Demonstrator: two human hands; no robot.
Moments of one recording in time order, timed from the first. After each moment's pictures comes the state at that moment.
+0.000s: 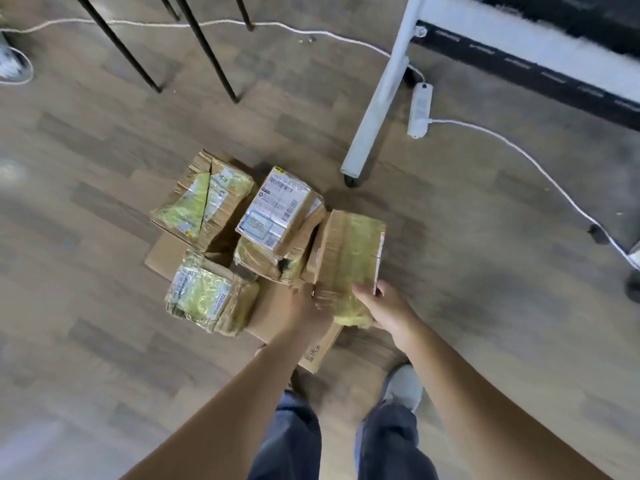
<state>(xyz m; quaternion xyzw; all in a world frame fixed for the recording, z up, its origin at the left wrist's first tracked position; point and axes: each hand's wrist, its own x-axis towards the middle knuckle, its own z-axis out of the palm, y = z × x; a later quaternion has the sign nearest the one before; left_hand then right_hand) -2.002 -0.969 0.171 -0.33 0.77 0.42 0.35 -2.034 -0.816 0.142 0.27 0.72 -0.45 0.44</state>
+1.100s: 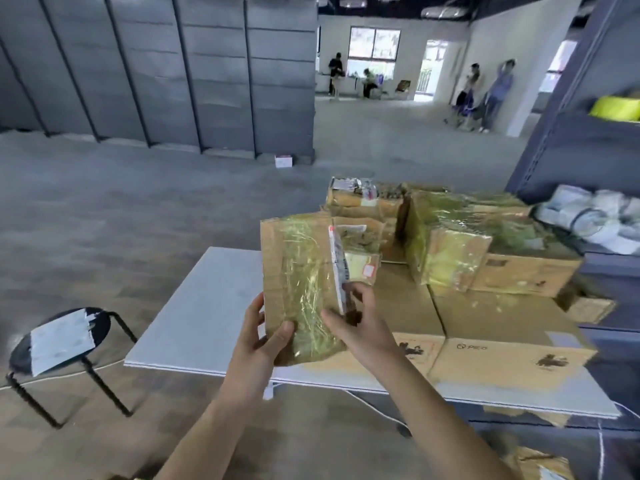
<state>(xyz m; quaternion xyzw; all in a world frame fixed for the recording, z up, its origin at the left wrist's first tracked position) -2.117 -0.696 0.766 0.03 0.60 0.80 0.04 -2.126 -0.514 0.777 -0.01 0.77 -0.63 -0.05</state>
